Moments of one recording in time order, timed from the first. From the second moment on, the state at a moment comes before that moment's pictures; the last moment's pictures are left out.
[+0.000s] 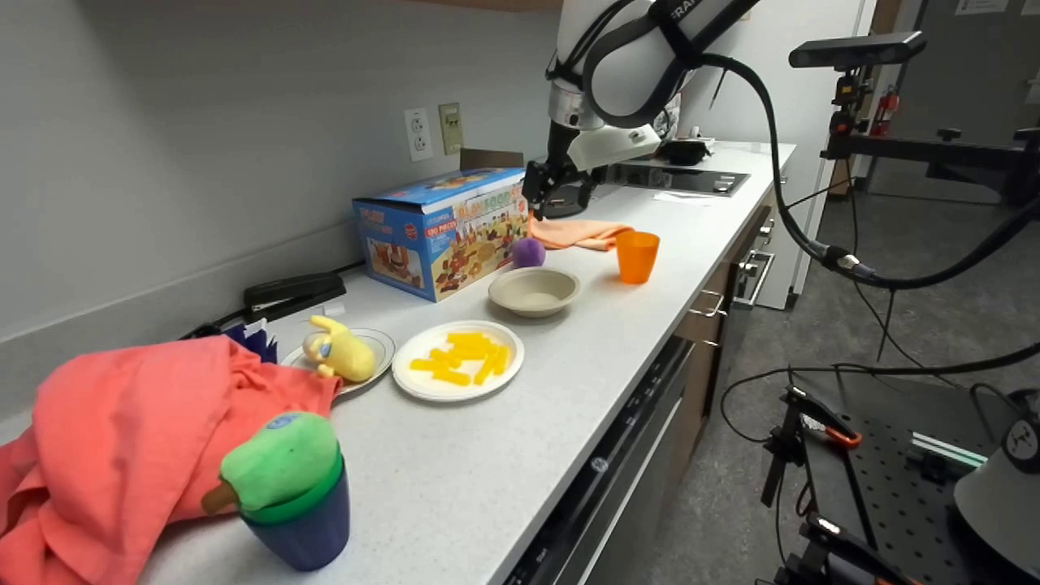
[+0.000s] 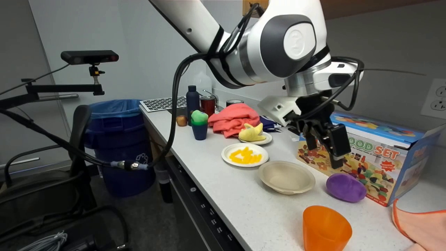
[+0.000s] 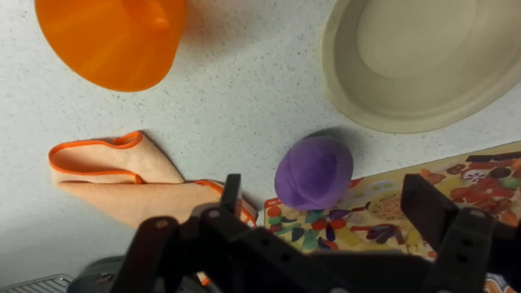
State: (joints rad) arm -0.16 0.15 -0.17 -2.09 -0.25 2.56 0.50
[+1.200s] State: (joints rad) arm -0.16 0.20 -0.20 -2.06 -0.21 2.56 0.52
